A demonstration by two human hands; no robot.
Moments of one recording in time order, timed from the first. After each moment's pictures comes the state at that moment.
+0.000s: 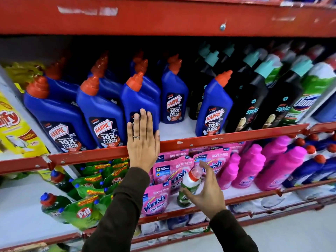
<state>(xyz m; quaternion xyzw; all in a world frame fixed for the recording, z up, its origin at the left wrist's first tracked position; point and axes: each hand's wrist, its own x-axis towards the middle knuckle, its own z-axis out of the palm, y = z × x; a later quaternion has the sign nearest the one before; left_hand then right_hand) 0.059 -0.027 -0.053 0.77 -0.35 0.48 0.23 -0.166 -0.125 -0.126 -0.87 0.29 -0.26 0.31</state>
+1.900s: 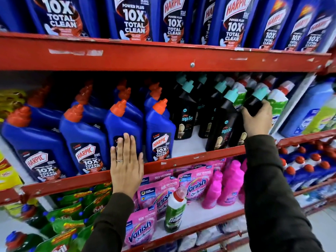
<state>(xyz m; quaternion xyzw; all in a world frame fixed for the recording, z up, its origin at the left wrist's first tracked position) 0.054 -0.024 -0.048 0.77 -0.36 0.48 0.22 -0.163 -0.329 0.102 -0.69 0.47 -0.52 0.20</state>
